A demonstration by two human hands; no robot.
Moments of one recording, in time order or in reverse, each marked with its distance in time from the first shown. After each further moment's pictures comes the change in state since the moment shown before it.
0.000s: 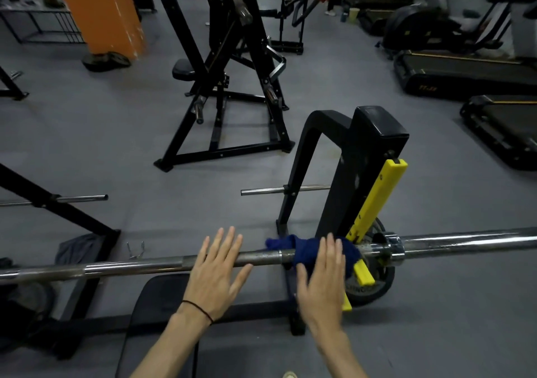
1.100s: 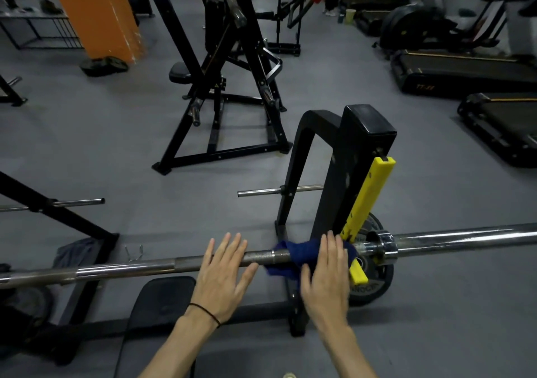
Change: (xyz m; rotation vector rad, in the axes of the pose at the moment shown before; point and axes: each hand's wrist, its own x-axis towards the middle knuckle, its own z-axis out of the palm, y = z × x) left_hand 0.006 0.030 -0.004 -0.142 -0.007 -0.037; right_hand 0.012 0.024 -0.010 -0.083 0.002 0.016
